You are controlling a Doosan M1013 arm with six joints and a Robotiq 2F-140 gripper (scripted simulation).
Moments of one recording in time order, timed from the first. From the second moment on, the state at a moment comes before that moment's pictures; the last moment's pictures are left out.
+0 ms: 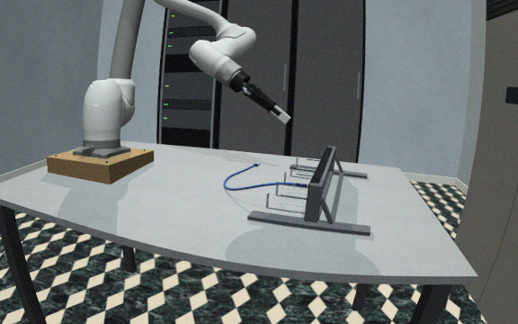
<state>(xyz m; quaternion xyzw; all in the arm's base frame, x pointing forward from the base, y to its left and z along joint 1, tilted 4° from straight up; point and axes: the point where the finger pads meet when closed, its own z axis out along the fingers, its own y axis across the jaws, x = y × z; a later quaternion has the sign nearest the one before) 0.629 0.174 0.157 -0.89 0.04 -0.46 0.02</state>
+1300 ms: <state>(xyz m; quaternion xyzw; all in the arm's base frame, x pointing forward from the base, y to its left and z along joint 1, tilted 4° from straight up) 0.619 0.077 0.155 -0.89 0.05 -0.45 0.01</state>
